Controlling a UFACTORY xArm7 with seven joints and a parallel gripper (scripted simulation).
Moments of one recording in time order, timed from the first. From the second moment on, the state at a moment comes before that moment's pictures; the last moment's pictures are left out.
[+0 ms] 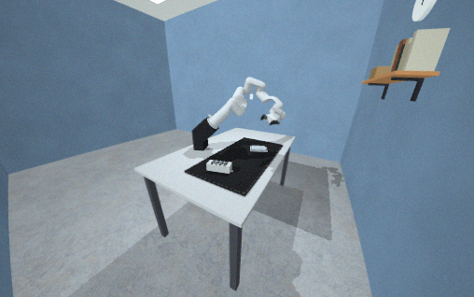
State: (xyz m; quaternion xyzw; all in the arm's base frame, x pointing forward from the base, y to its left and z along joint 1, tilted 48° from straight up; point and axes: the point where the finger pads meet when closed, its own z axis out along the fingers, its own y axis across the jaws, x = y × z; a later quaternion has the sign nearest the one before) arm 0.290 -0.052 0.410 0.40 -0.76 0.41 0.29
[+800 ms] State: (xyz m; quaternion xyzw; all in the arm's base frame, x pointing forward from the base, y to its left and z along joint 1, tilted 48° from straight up) arm 0.291 -0.061 0.393 0.44 -0.77 0.36 0.27
